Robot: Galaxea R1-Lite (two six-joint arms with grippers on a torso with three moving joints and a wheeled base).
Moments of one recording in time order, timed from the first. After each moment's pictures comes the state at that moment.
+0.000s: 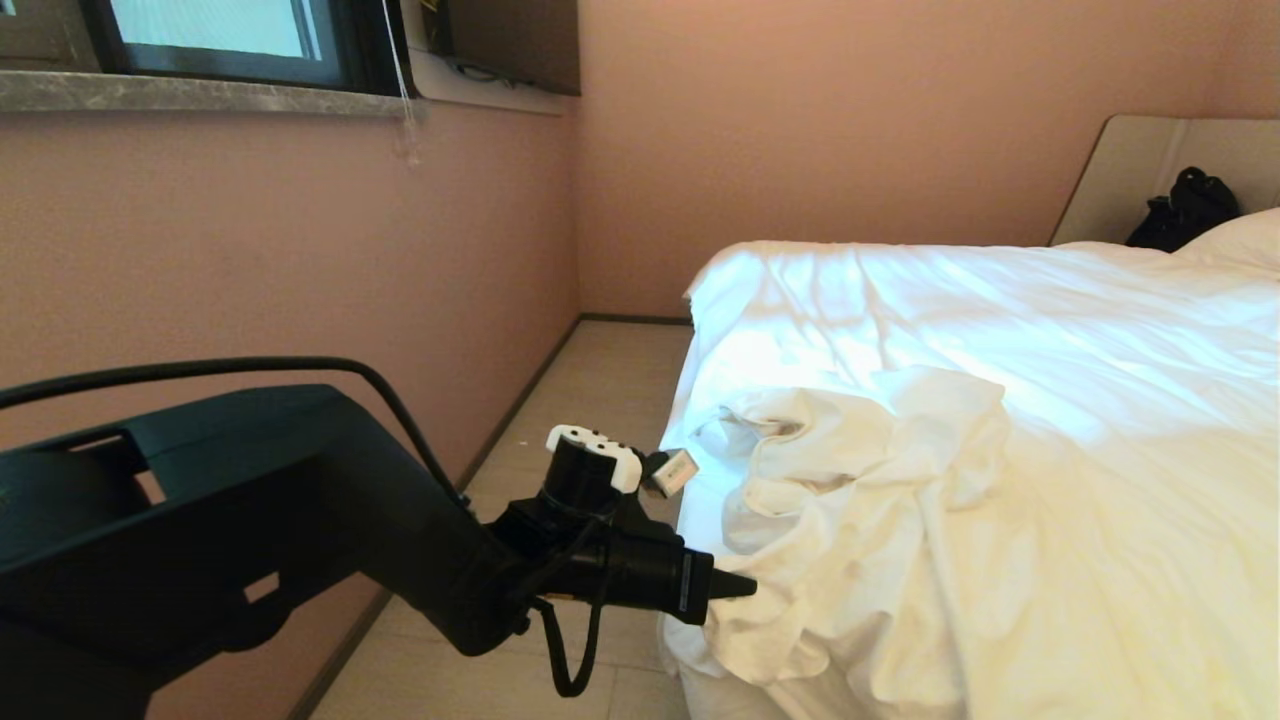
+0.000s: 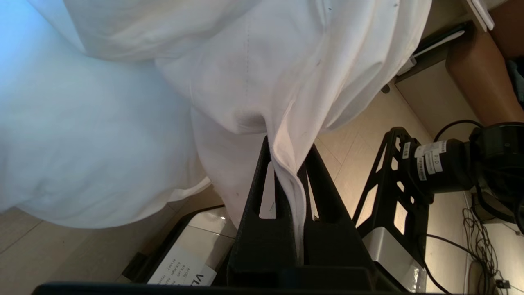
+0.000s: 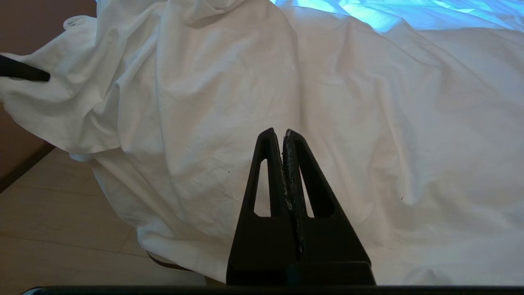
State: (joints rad) left arm -0.65 2.18 -0.97 -0.71 -0.70 -0.39; right arm 0.02 0.00 0.00 0.01 0.02 -0.02
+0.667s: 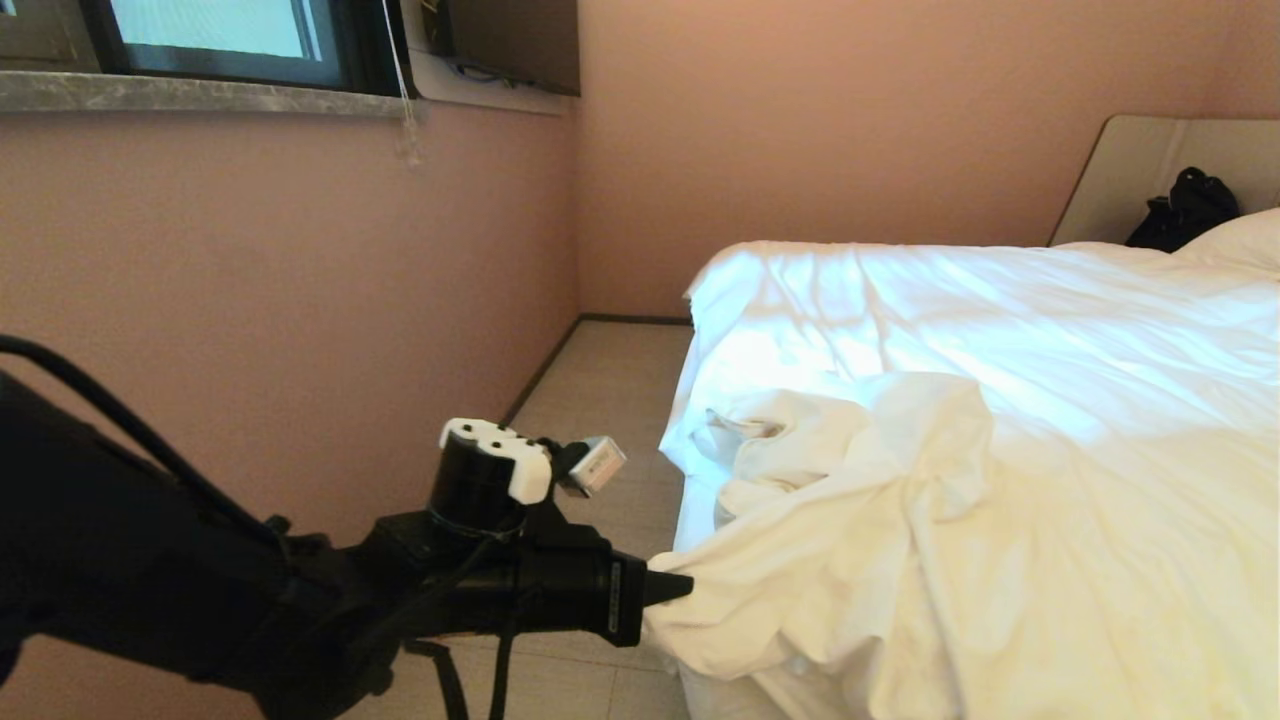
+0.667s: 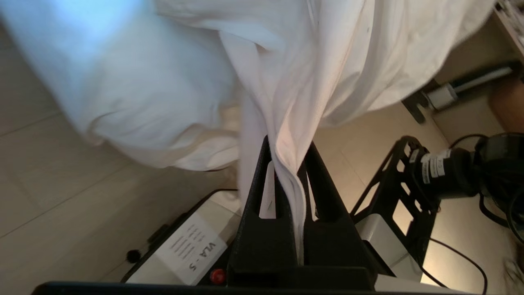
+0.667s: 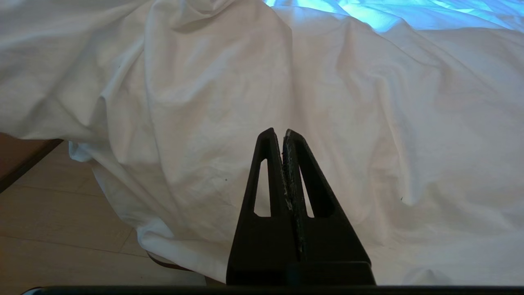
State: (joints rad) left arm -0.63 1.86 -0.68 -0.70 -0.52 -0.40; right arm 0.02 0.00 0.00 0.01 0.02 -0.02
